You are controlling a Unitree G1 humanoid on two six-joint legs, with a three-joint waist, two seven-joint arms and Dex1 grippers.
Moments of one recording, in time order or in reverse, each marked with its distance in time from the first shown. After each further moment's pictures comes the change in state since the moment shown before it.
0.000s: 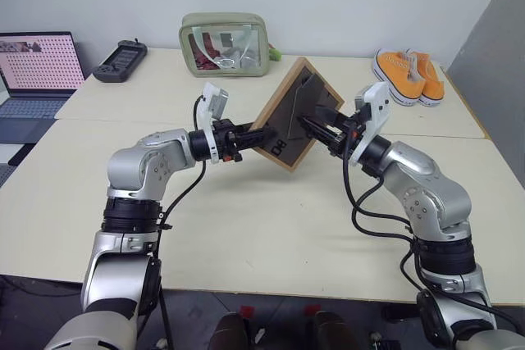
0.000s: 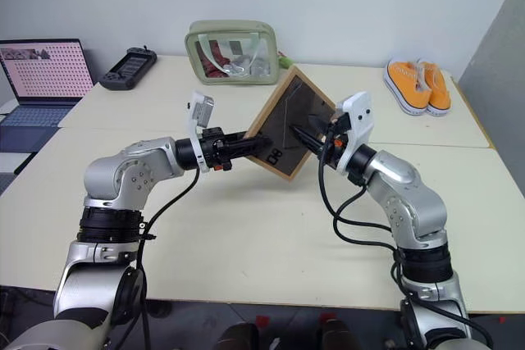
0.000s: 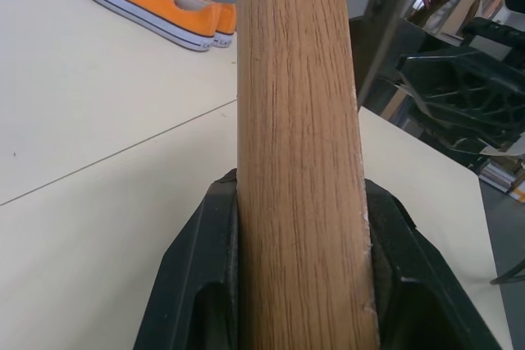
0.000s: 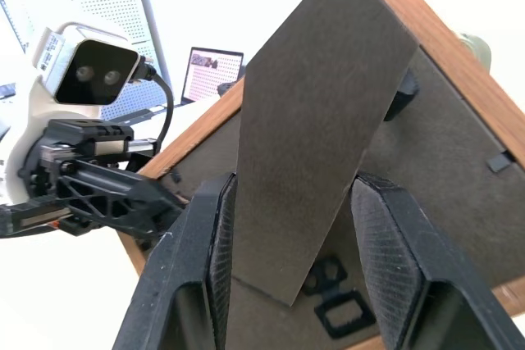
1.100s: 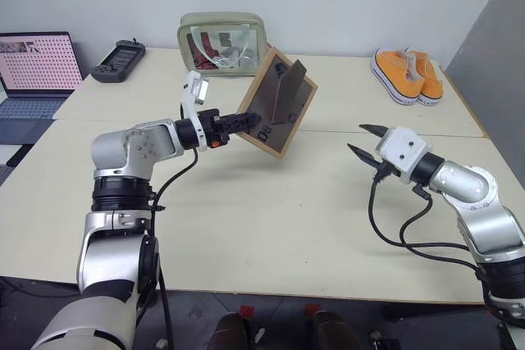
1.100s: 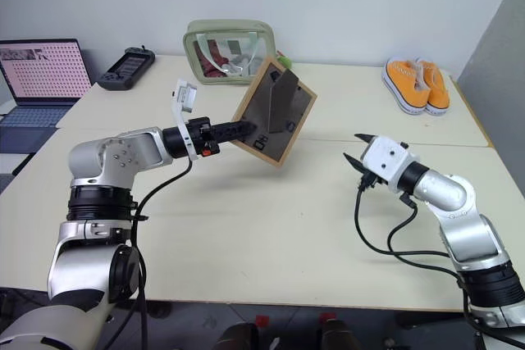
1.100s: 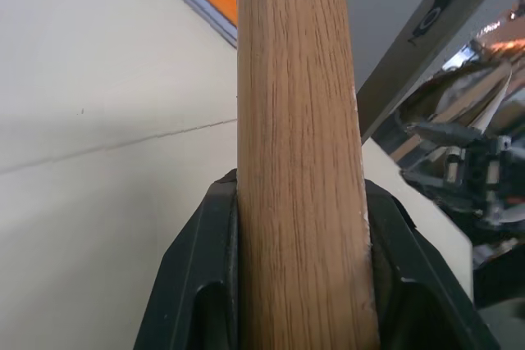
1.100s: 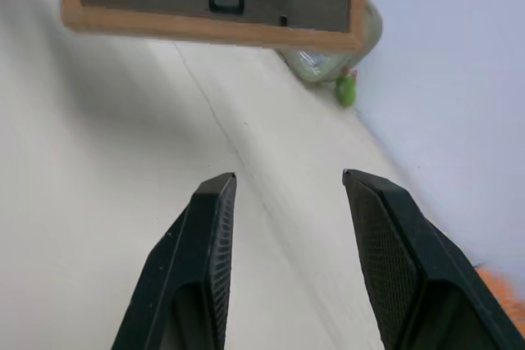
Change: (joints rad) left arm -0.121 0.024 0.171 0.190 -0.115 0.343 0.149; right arm 0.193 -0.449 0.108 0.224 -0.601 -0.816 0.063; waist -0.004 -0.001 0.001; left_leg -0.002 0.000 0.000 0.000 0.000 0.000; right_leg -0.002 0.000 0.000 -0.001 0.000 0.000
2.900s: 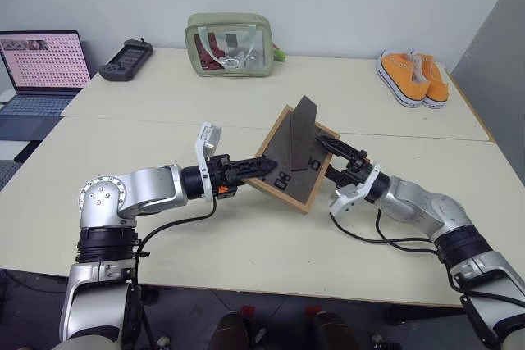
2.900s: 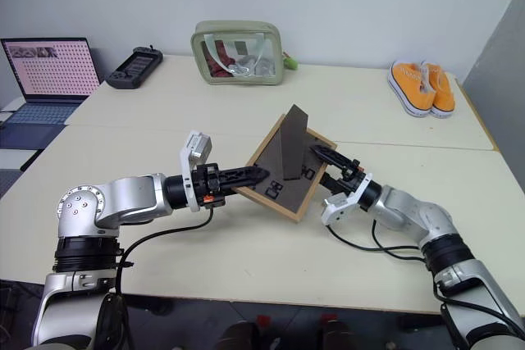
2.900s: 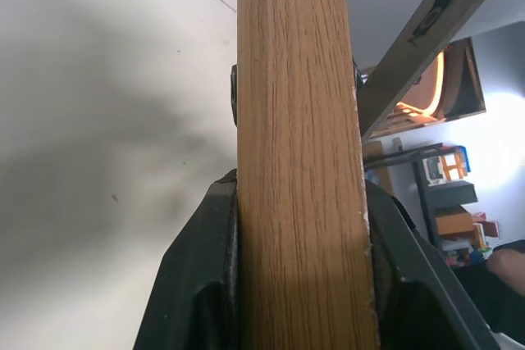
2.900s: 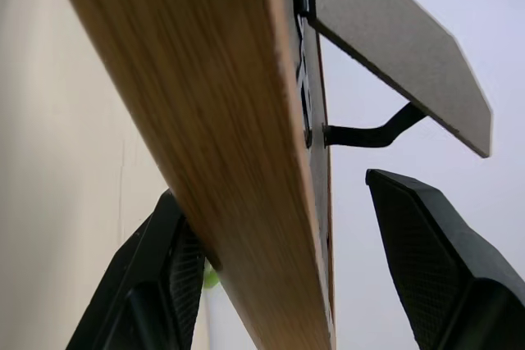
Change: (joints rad) left arm 0.327 0.040 -0.047 -0.229 -1.266 0.196 0.987; right arm -0.244 0.121 0.249 0.538 -0.817 -0.733 -0.904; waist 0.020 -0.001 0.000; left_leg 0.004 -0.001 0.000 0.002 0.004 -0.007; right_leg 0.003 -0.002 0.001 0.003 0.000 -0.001
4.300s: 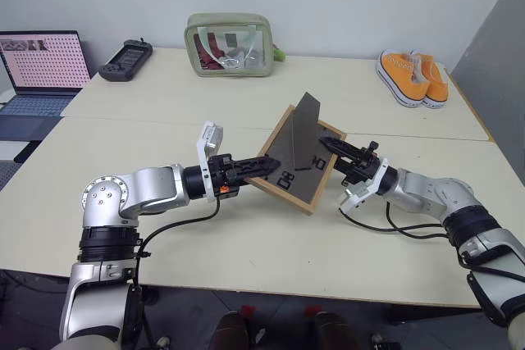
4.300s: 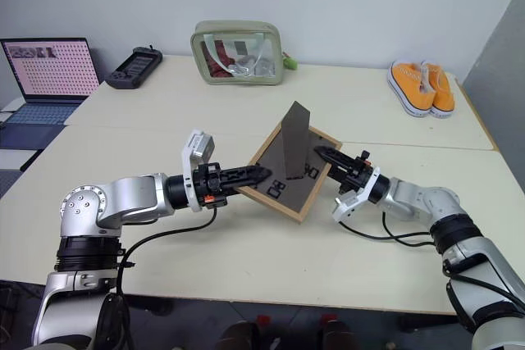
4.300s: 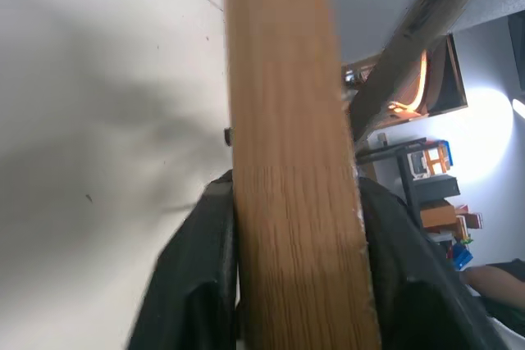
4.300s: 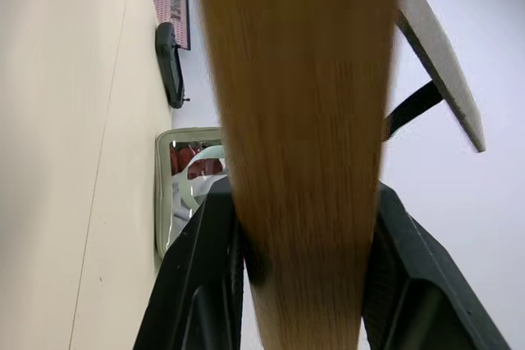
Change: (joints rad) left arm -0.005 0.002 -0.019 -0.006 -0.023 -0.026 -0.002; right arm -0.133 -0.051 0.123 0.188 -0.138 -0.072 -0.245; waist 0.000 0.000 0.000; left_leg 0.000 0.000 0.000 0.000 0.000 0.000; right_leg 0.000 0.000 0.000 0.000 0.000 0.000
